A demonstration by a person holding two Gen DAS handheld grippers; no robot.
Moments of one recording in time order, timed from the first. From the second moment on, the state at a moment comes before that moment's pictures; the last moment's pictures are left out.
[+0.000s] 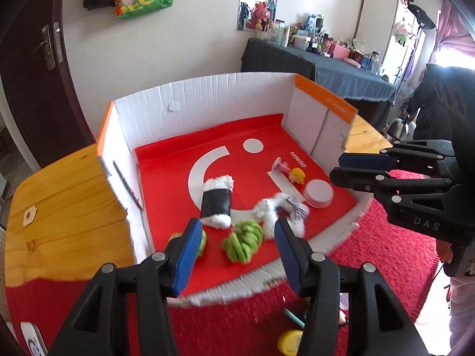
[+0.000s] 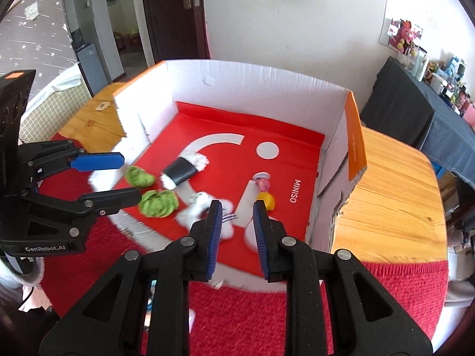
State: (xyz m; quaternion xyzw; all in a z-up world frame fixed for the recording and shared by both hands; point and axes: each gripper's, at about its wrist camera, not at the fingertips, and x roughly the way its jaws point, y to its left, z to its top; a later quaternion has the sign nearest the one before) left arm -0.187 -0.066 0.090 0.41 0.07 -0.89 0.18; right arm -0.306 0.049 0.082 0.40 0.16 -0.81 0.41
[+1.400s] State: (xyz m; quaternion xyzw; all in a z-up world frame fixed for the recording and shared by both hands) left arm -0.089 0.002 0.046 0.35 0.09 -0.90 0.24; right arm -0.211 0.120 0.034 0.34 0.08 -0.85 0.40
